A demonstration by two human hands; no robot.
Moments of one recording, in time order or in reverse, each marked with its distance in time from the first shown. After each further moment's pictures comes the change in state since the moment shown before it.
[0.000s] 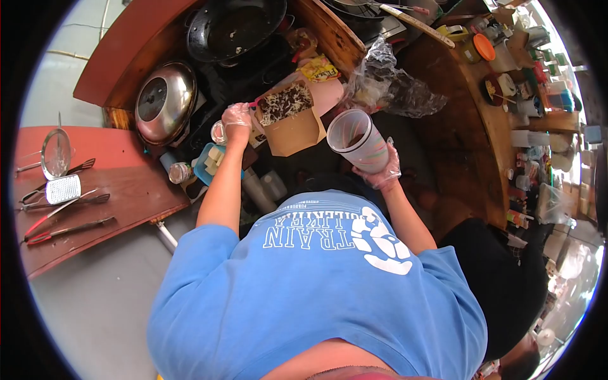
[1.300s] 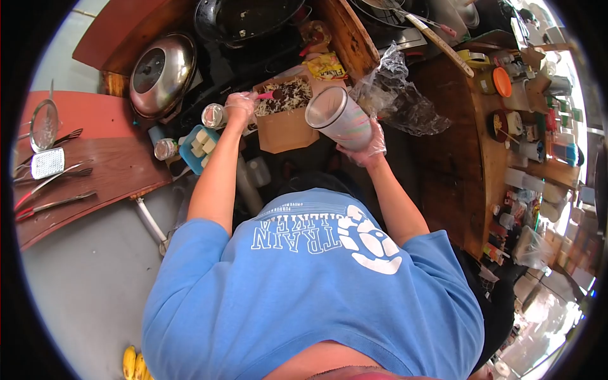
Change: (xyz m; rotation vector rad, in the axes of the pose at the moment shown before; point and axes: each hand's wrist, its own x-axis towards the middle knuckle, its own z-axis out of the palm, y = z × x) left_hand 0.002 -0.006 0.042 -0.304 -0.283 -0.713; right_hand 0.084 -0.047 0.058 -0.174 0.043 0.113
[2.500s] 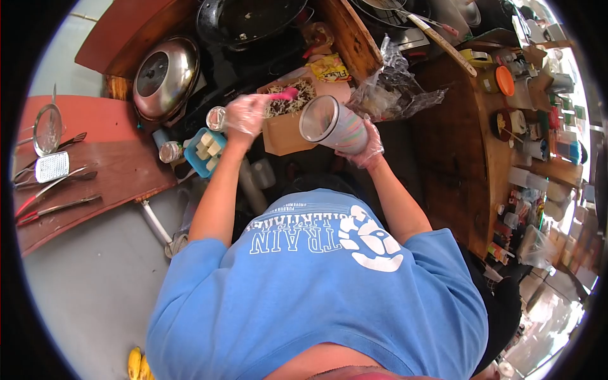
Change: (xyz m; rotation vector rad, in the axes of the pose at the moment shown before) left_hand -0.099 0.099 -0.050 0.149 0.056 0.542; right_hand 0.013 0.013 -0.002 -0.066 -0.066 0.078
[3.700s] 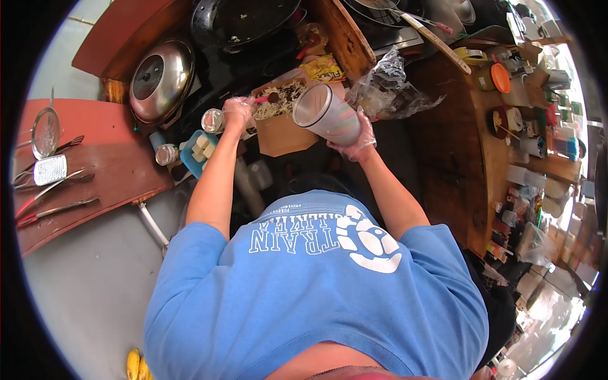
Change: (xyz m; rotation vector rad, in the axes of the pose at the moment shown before) left_hand 0.032 -0.121 0.064 -0.059 -0.066 -0.443; right_hand 0.012 -0.009 0.020 0.031 0.034 -0.027
